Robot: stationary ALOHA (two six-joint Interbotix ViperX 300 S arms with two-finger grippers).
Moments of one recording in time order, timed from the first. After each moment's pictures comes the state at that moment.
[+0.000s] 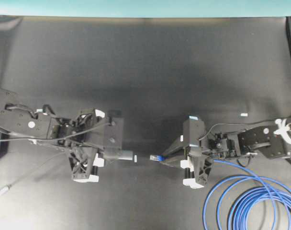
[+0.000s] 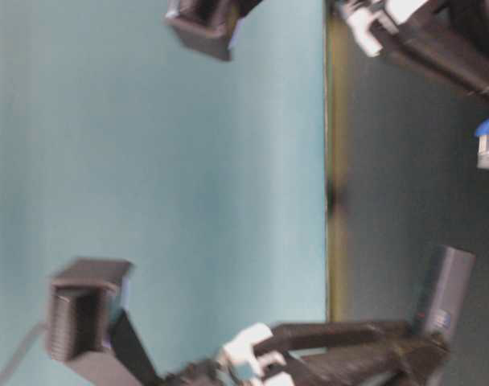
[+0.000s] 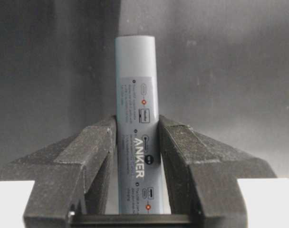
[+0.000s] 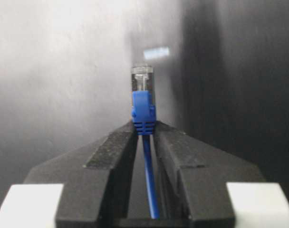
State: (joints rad) left arm -0.11 -0.08 0.62 0.04 0.32 -0.04; right arm 0.19 0.12 0.87 0.06 -0.41 0.23
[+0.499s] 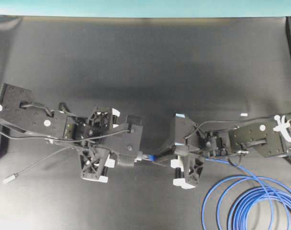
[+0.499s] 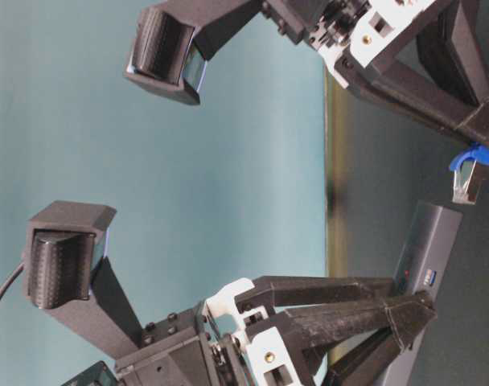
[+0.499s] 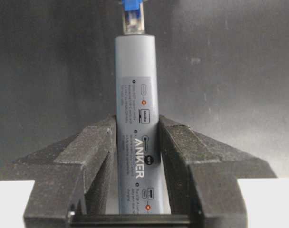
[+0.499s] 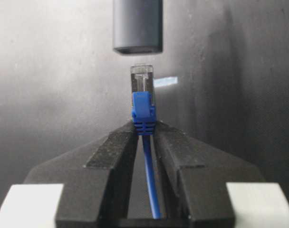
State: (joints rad) left arm -0.11 -0.02 0.52 0.04 0.40 0.04; right arm 0.18 0.11 0.78 0.06 -0.26 0.22
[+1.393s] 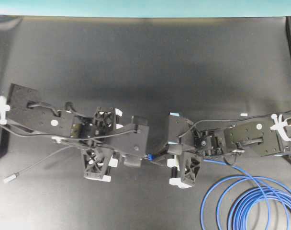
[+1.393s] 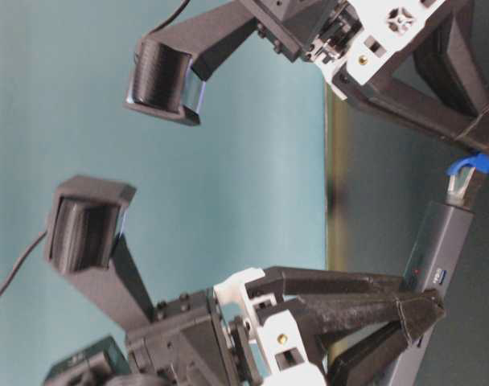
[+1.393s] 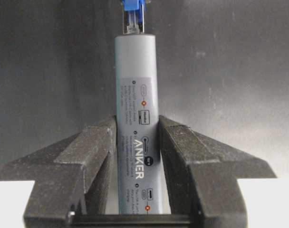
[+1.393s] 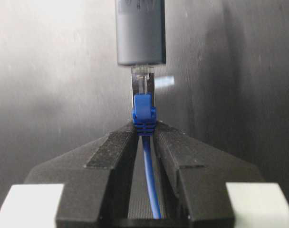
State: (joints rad) left arm -0.10 0.03 0.44 0.04 0.51 0.04; right arm 0.18 0.11 0.73 0.06 -0.14 0.24
